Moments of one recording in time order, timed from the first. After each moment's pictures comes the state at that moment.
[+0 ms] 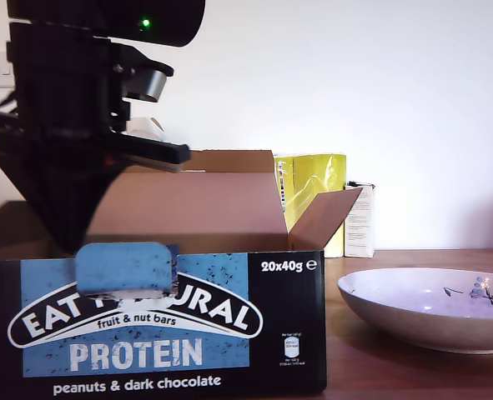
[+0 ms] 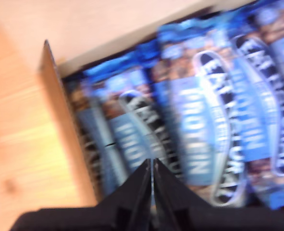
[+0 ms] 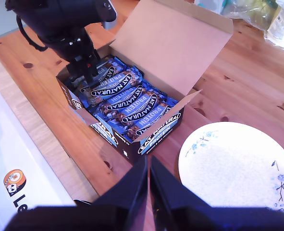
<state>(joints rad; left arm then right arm) -0.82 1.55 1.11 -0.97 -0.39 -0.54 0.48 0.52 0.94 -1.01 -0.31 -0.21</state>
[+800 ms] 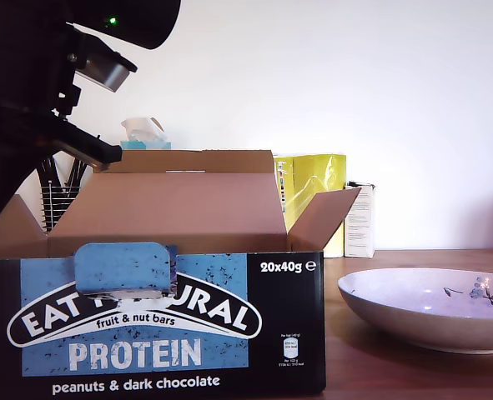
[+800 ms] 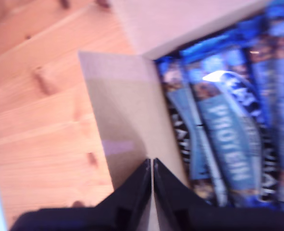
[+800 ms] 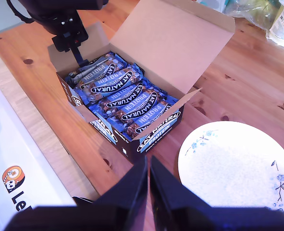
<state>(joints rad) -0.76 1.55 1.16 -1.18 -0.57 -0.54 0.48 0.52 0.94 -1.01 -0.31 -0.23</state>
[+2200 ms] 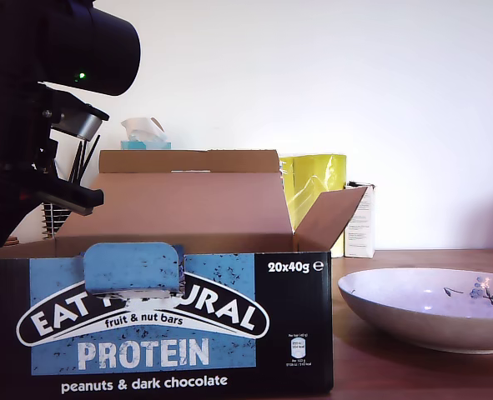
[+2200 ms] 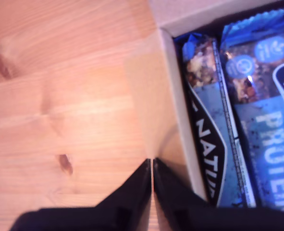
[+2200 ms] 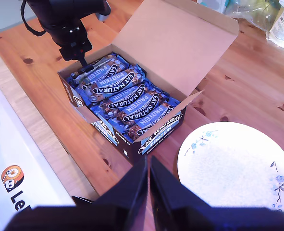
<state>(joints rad) -0.64 1.55 1.02 -0.97 -0.40 -0.44 0.48 0.52 0.94 -1.01 -0.31 -0.23</state>
